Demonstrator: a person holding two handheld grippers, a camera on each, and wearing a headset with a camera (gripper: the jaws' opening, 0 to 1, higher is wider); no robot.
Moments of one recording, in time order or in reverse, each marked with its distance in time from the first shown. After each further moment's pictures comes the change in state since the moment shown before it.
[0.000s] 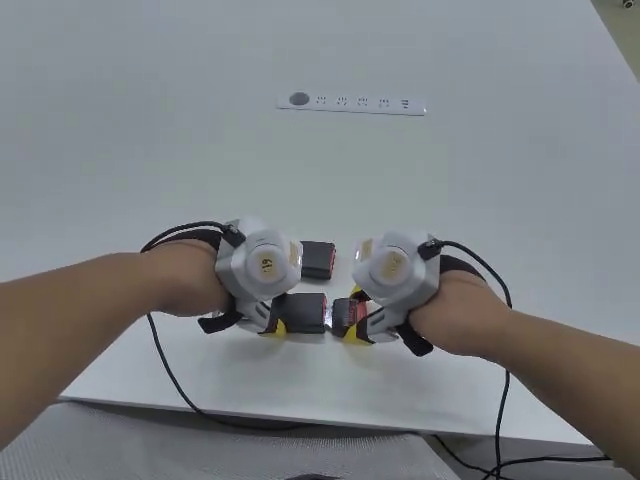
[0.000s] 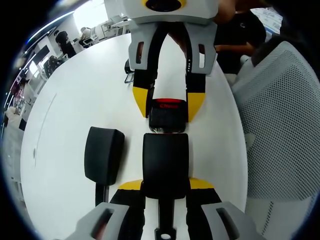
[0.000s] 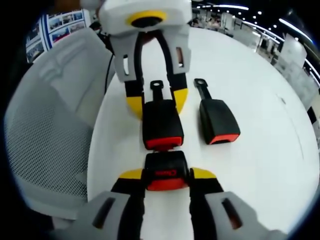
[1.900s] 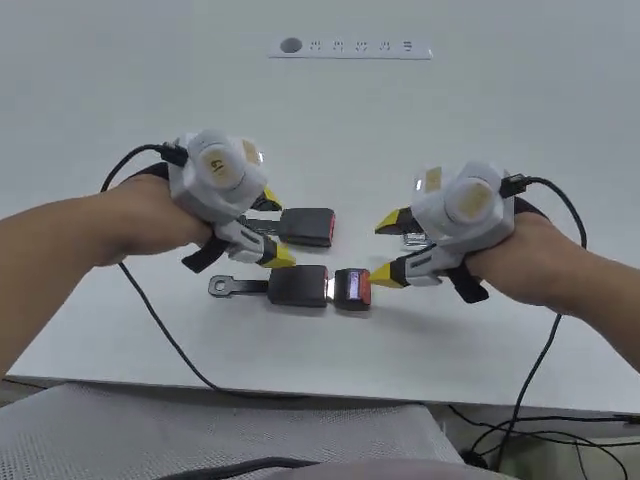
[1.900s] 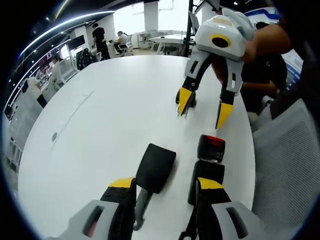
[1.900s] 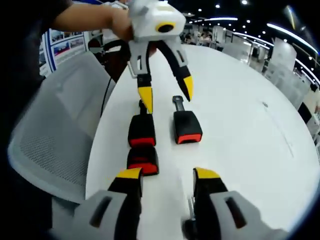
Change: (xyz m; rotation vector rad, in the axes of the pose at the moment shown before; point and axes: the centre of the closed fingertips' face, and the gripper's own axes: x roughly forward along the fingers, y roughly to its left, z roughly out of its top) left arm -0.040 0.079 0.033 -0.218 -0.201 0.121; right arm -0.055 -0.046 -0.011 0.034 -0.154 -0.040
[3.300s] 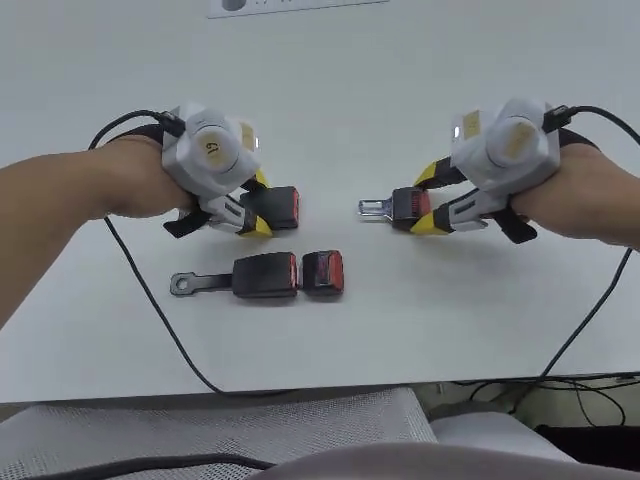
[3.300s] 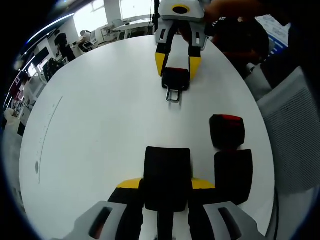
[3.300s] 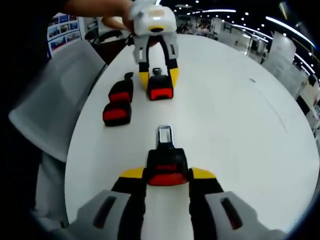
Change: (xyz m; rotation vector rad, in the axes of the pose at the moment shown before) left arm 0.050 0.001 -0.011 0.228 0.153 -0.153; right arm -0.024 -0.035 -0.065 0.014 0.071 0.000
